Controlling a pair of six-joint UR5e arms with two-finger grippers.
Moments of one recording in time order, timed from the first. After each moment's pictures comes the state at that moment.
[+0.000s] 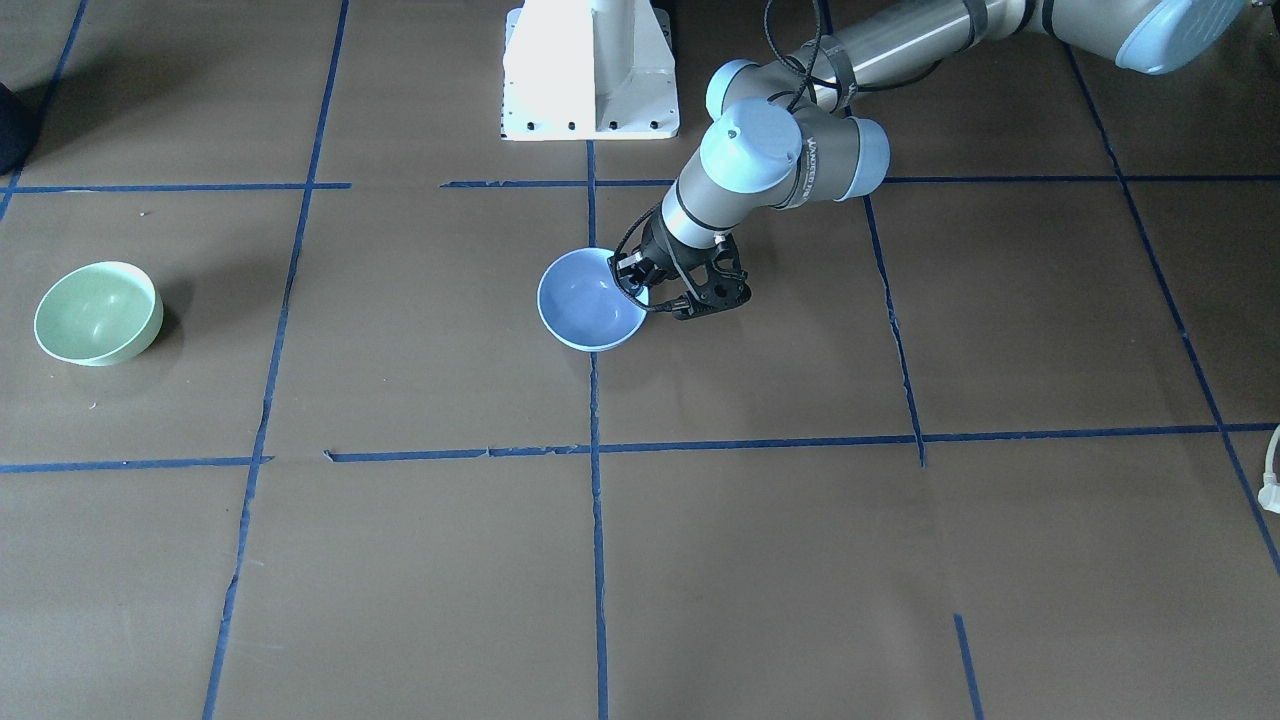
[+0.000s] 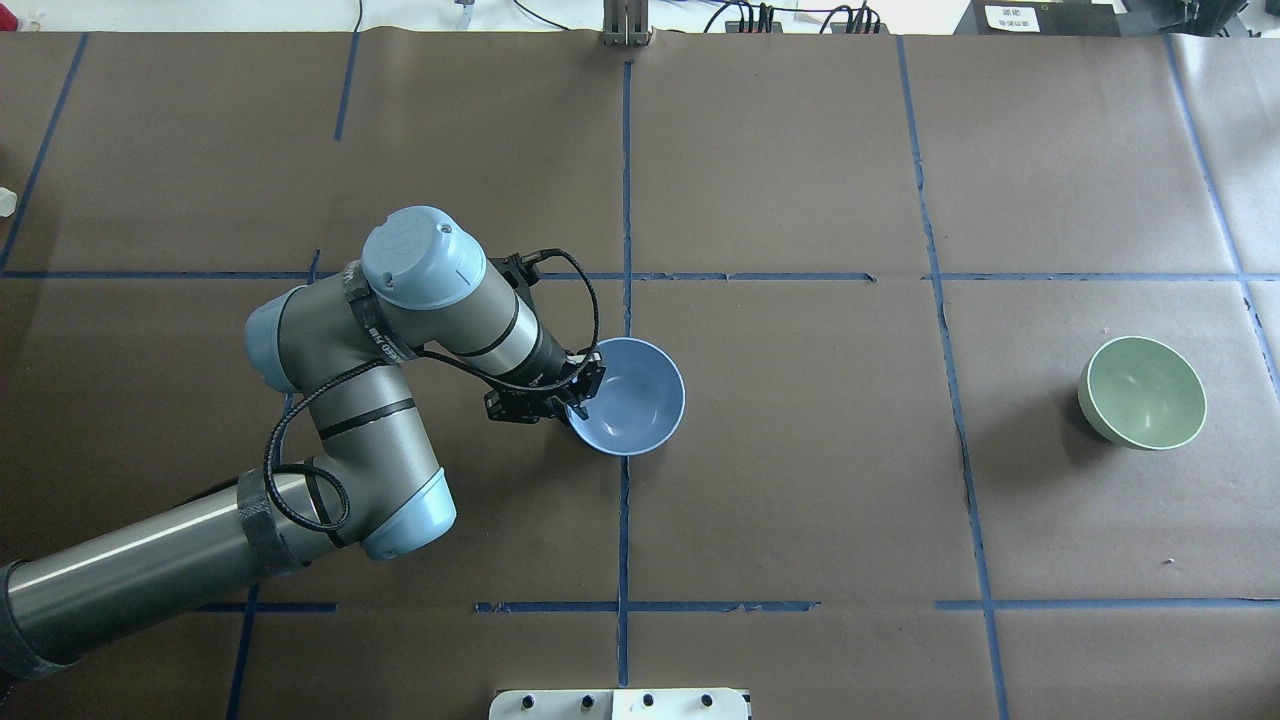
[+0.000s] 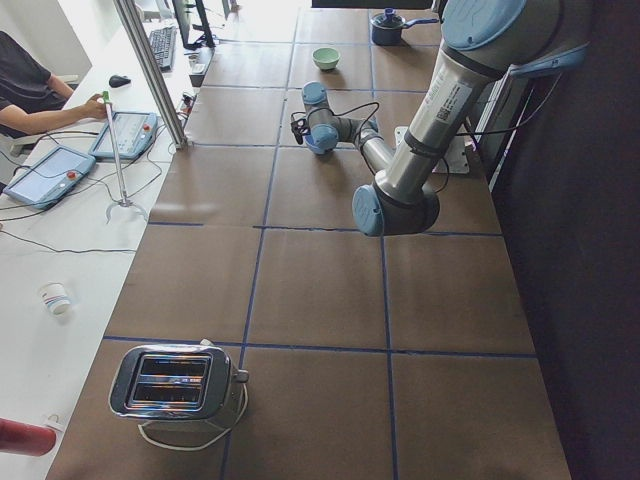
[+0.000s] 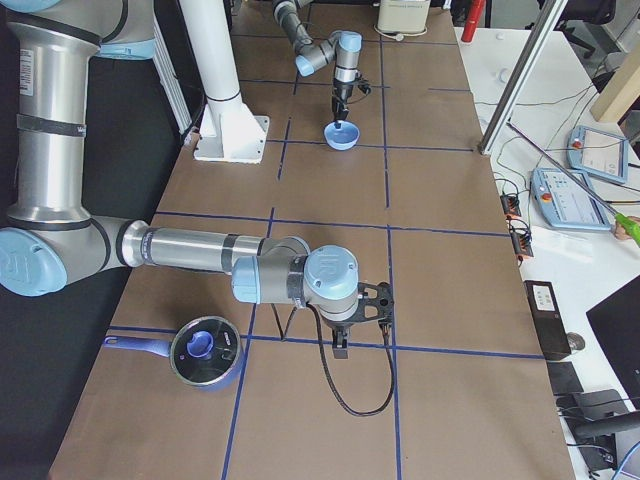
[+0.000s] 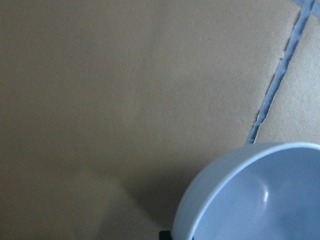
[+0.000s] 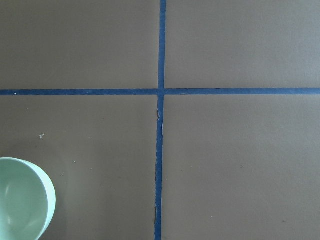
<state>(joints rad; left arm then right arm) -0.55 -2.23 -1.51 -1.98 -2.13 -1.63 1.67 -1.71 1.69 -1.48 2.43 -0.02</state>
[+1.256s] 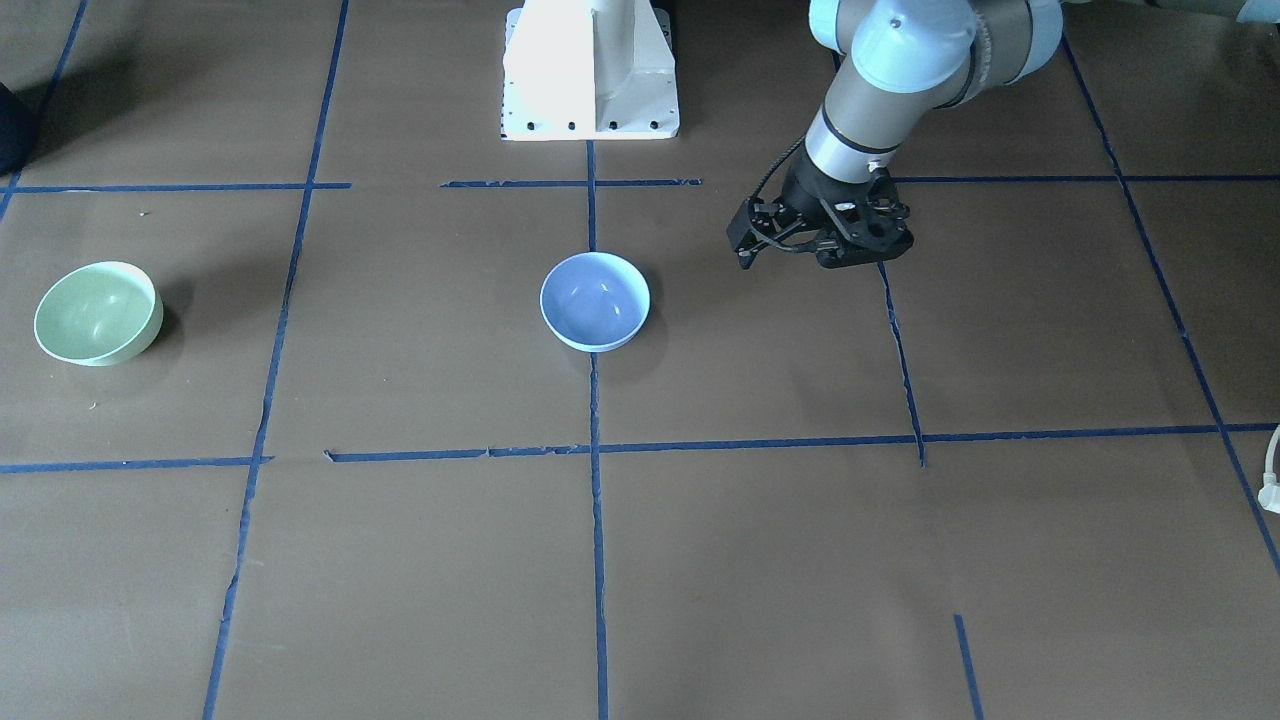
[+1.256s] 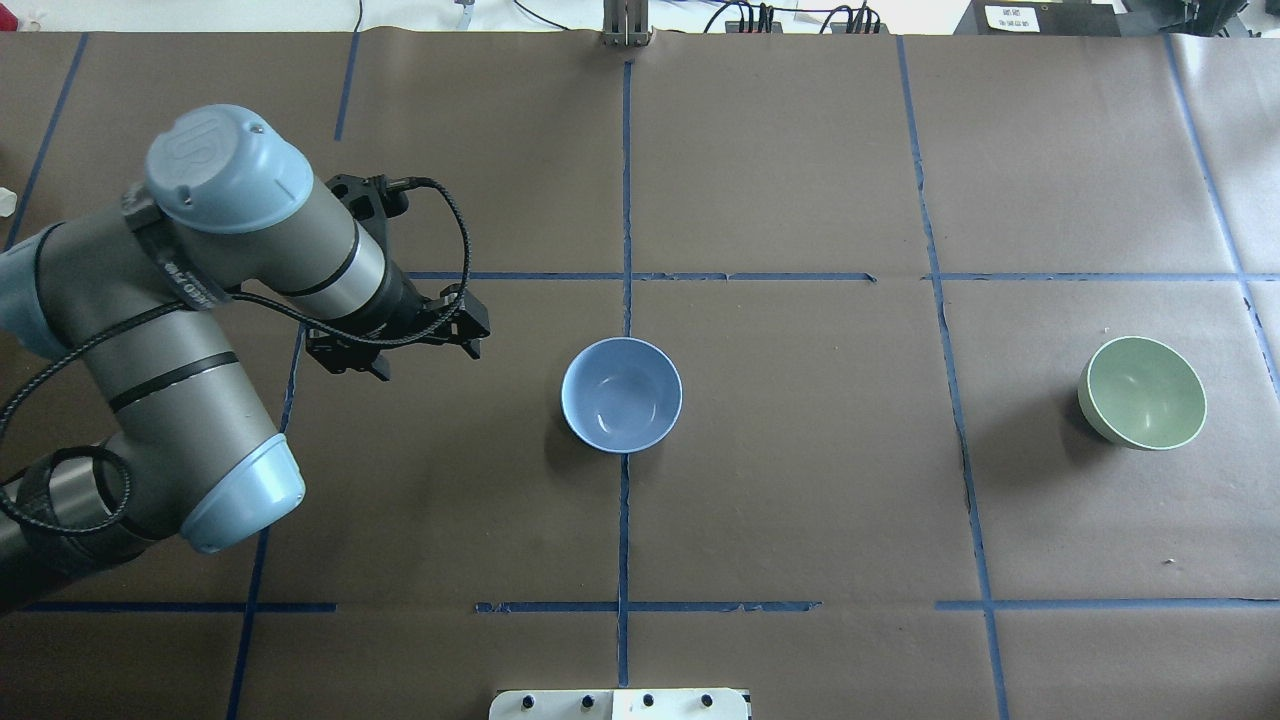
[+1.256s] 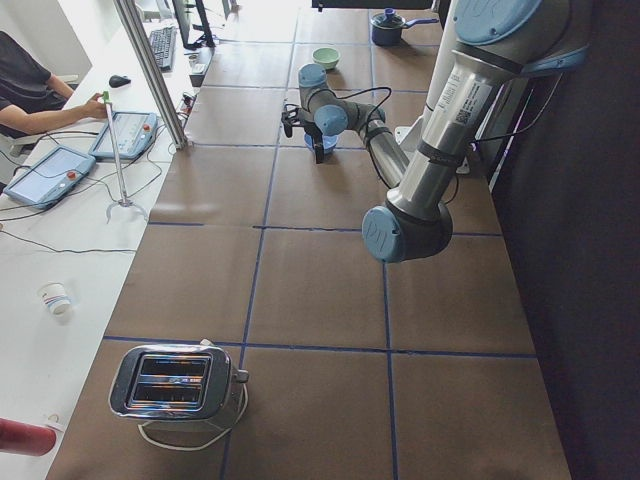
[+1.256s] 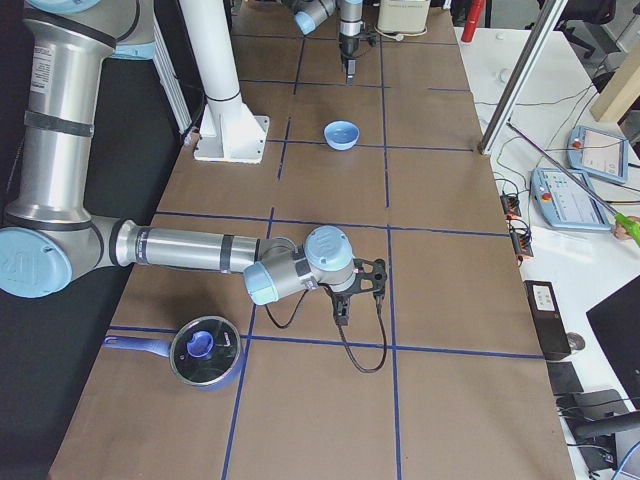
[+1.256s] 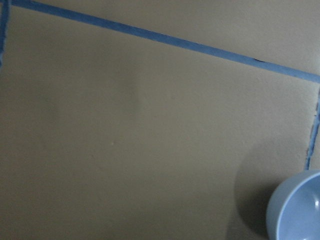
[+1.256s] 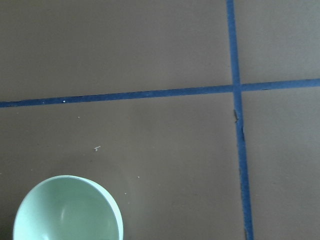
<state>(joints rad) -0.73 -1.99 -1.93 -1.57 -2.09 -1.32 1.40 -1.78 1.69 -1.00 2.43 0.52</state>
